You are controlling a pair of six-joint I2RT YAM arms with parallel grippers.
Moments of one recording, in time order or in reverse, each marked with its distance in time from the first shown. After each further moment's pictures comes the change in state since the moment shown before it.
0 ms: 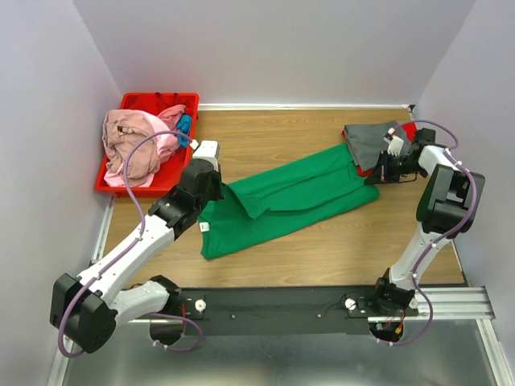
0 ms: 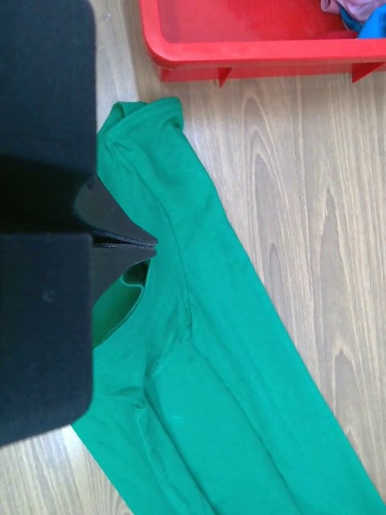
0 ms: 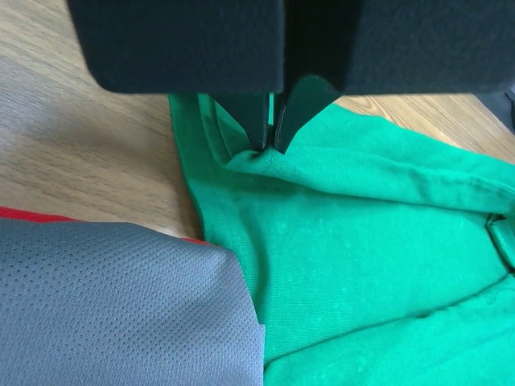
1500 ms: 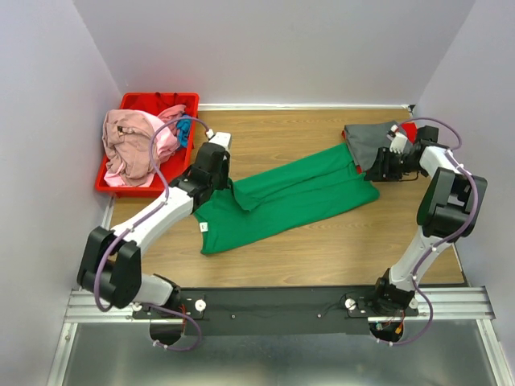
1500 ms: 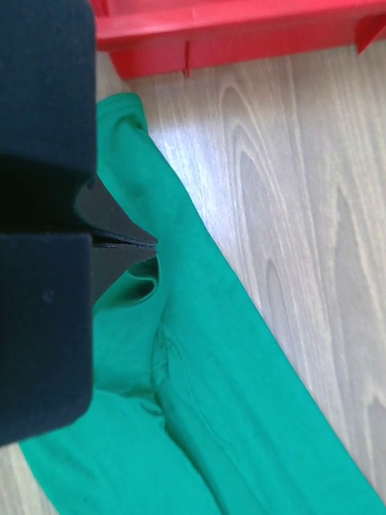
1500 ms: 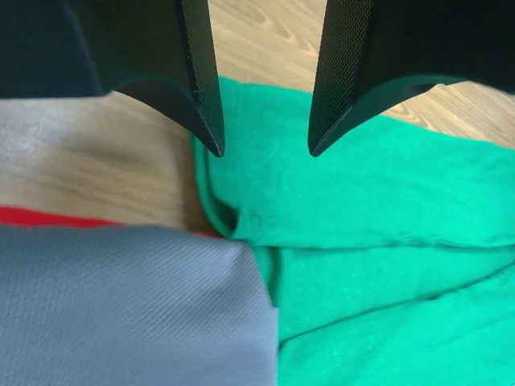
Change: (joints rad) left arm 0.081 0.306 0.116 0.056 0.075 0.099; right arm 0.000 -0.033 -0.013 0.055 0.047 0.031
